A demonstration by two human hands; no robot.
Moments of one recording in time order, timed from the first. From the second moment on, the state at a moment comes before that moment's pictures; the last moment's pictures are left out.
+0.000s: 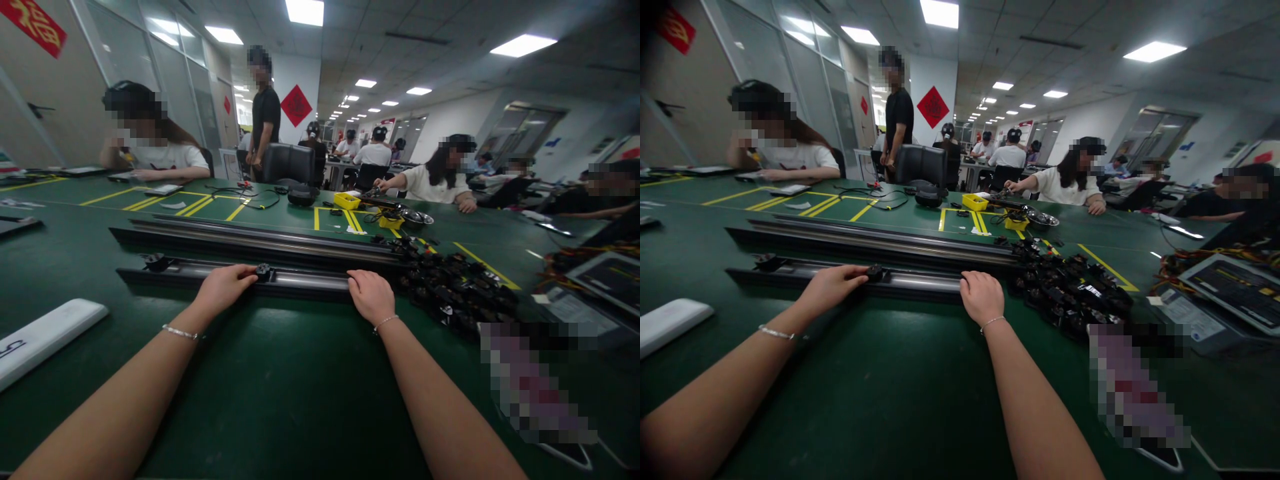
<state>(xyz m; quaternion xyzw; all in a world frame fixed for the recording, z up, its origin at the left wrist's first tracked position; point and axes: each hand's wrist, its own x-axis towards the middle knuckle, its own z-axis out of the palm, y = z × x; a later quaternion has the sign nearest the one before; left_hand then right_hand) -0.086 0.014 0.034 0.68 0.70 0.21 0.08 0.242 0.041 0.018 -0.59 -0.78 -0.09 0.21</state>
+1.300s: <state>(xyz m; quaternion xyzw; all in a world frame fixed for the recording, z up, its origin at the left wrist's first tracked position) -0.073 0.007 0.037 0.76 0.60 0.19 0.13 0.241 0.040 0.018 -0.59 -0.78 -0.09 0.20</state>
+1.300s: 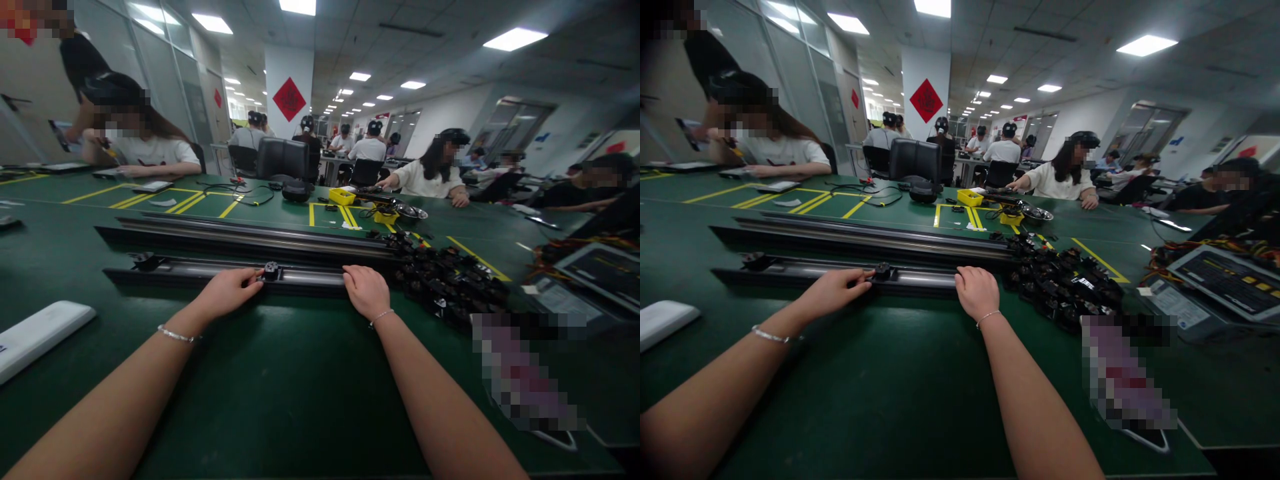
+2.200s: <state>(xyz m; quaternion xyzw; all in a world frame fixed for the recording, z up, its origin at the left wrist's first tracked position) -0.055 0.005 0.039 0.81 0.56 0.17 0.08 0.240 0.040 0.018 -0.59 -0.78 -0.09 0.20</state>
